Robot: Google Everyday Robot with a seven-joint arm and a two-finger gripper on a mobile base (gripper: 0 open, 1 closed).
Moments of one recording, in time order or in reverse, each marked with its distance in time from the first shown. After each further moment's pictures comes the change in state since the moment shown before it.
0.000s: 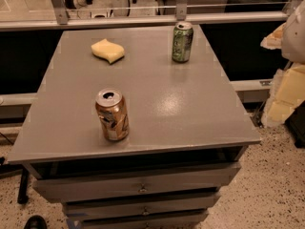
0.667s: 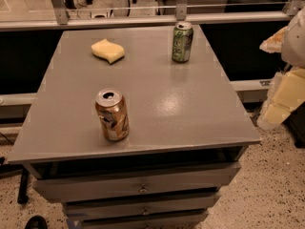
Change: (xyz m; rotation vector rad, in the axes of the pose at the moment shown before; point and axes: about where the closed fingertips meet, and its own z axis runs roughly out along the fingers) arm -0.003 0.004 0.005 -0.009 -0.054 0.029
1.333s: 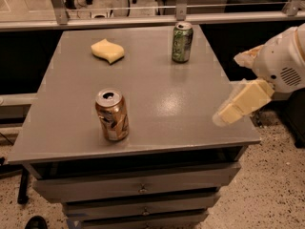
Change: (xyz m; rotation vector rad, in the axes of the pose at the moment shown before) arm -0.049 0.004 0.041 -0.031 -0.364 0.186
